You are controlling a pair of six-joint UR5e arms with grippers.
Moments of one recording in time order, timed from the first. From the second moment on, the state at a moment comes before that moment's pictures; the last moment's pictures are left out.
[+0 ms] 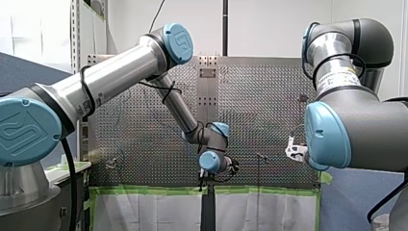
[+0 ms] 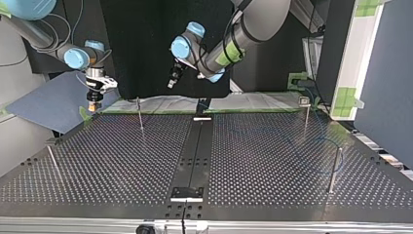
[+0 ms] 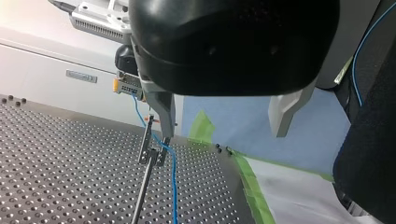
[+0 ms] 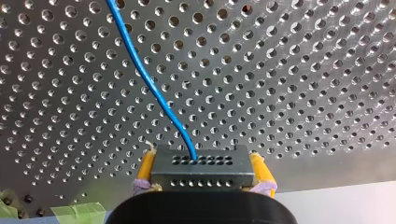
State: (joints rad) left arm -0.76 -2.54 -1.46 -2.57 -1.78 -1.67; right arm 1.59 -0.68 1.66 -0.98 1.39 1.72
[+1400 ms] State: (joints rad) left arm -0.80 -2.39 -1.60 -2.51 -1.80 -1.69; right arm 1.58 -0.68 1.65 -0.97 1.40 1.71
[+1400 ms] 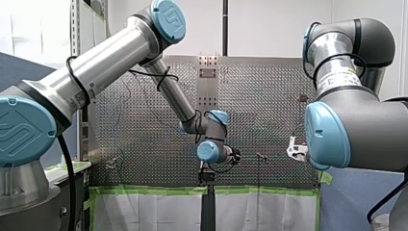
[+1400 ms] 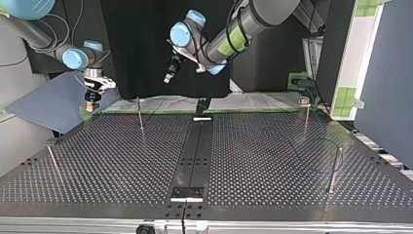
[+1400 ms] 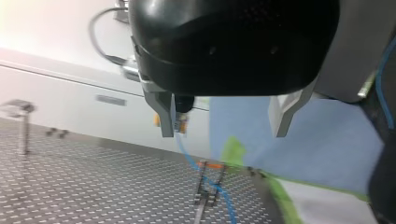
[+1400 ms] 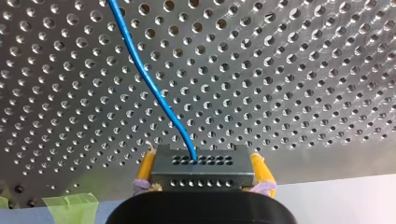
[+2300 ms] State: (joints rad) left arm -0.80 -2.17 -1.82 -2.51 -1.96 -1.79; right arm 1.58 -0.68 1.65 -0.97 1.39 1.74
